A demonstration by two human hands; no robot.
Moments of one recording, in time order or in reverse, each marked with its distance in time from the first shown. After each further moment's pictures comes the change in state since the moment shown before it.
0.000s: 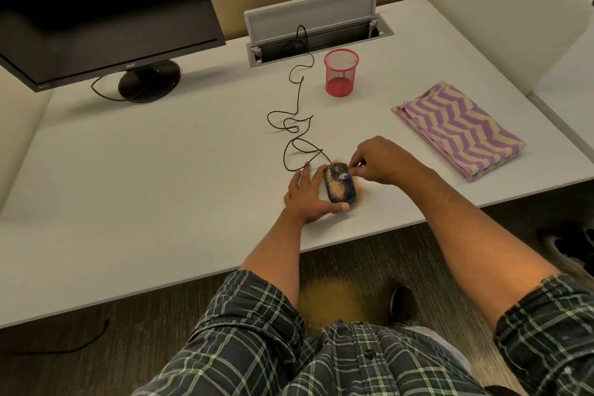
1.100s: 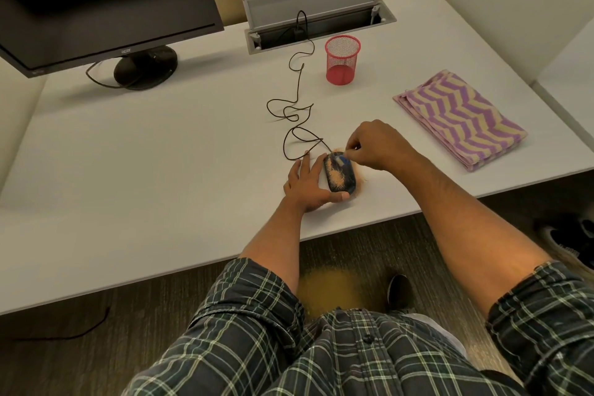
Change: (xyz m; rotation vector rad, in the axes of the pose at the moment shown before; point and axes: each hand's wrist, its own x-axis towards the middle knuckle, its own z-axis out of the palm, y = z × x) left_hand 0.000 0.000 0.000 0.011 0.000 -0.004; right_hand 0.002 -0.017 -0.003 0.031 0.030 0.108
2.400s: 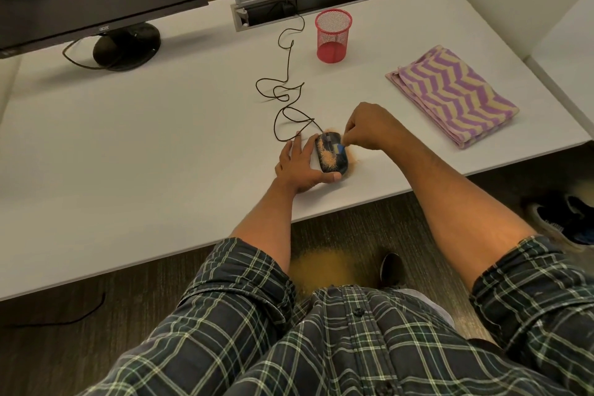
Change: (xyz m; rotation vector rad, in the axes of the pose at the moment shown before) left_hand 0.001 -0.002 0.002 -0.015 0.015 0.012; right_hand -0.002 0.003 0.004 0.140 -0.065 0.138
